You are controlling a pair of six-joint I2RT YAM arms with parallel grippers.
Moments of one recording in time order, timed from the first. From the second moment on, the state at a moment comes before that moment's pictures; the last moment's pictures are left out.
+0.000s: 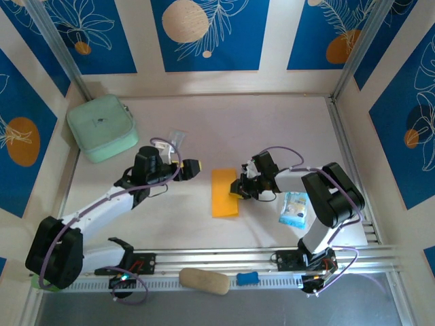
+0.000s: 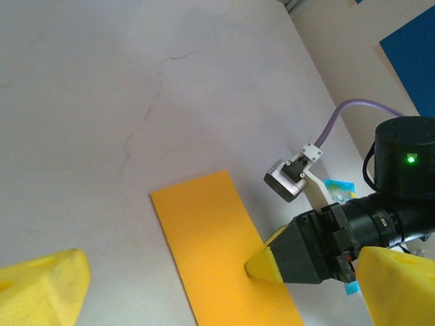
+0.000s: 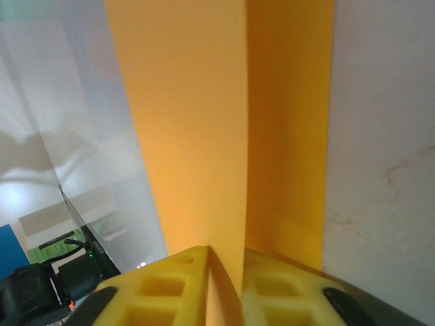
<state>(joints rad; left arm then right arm) -0.46 1.19 0.60 0.11 0.40 -0.57 0.45 1.68 0.67 -0.03 -0.71 0.78</state>
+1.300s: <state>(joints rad) -1.11 1.44 0.75 -0.07 0.01 -0.17 0.44 1.63 0.67 -0.06 -0.69 0.83</state>
